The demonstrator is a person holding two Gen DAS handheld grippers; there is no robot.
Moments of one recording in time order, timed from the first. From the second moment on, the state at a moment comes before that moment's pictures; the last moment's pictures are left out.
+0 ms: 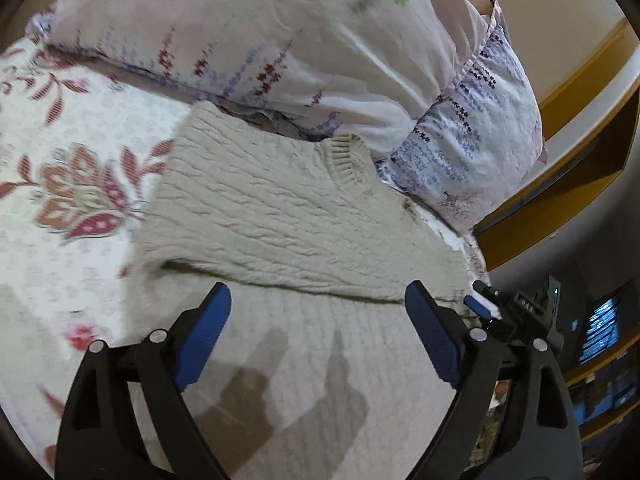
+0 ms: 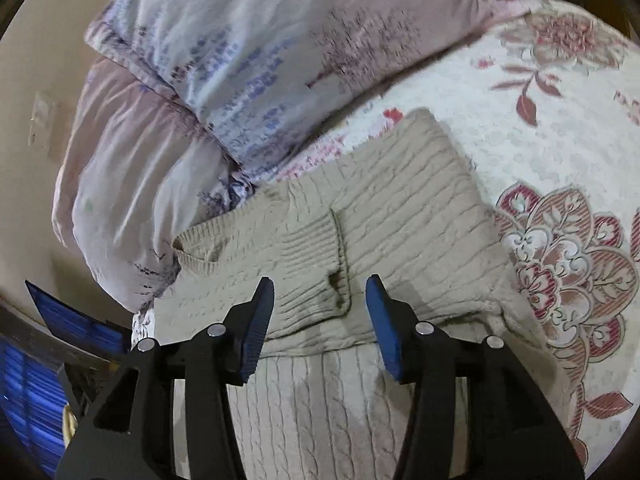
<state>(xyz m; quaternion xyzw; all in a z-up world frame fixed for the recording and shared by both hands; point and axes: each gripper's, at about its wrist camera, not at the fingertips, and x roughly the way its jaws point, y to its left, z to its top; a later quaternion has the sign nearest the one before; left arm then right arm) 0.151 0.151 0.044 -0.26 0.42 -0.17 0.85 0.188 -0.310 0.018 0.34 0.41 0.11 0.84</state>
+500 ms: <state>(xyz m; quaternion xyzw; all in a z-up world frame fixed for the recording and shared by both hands) 0.139 0.160 0.029 -0.25 0.44 -0.16 0.85 0.171 -0.280 0.037 0.26 0.38 0.10 0.88</state>
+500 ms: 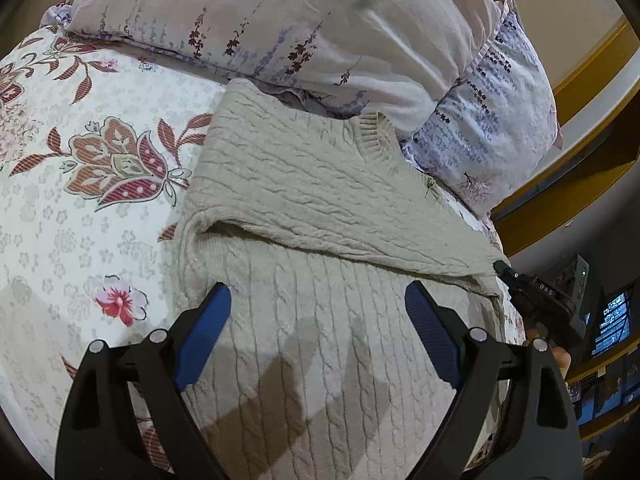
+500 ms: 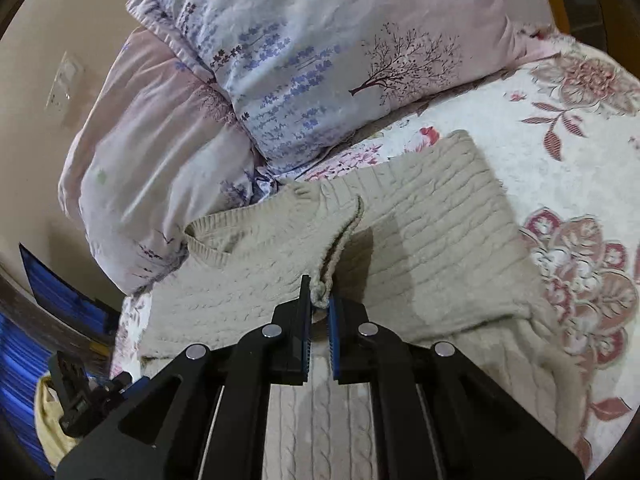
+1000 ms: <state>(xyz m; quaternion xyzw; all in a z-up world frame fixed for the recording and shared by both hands) 0.098 0.182 0.042 -0.24 0.40 -0.15 0.87 0.169 -0.273 0.017 0.24 0.42 0.06 0.87</state>
